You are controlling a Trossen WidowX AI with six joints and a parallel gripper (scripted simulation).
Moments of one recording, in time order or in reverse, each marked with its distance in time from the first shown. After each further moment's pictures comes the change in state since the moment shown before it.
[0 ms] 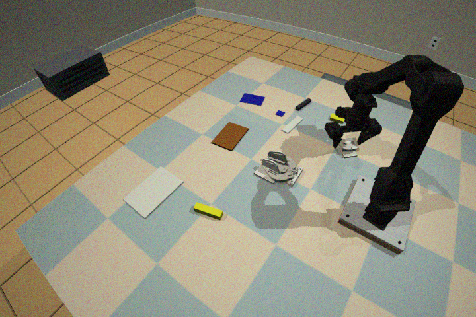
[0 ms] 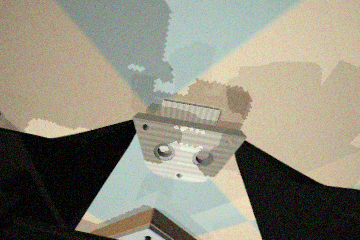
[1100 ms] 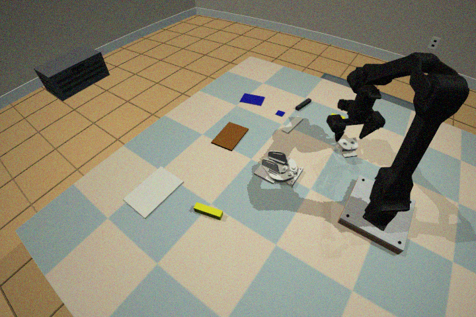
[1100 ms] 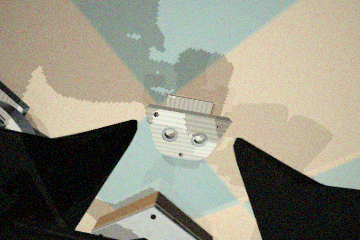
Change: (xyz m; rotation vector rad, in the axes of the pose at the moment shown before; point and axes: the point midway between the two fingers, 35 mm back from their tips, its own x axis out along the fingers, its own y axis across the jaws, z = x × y) arm -0.029 0.000 0.002 0.000 -0.007 -0.001
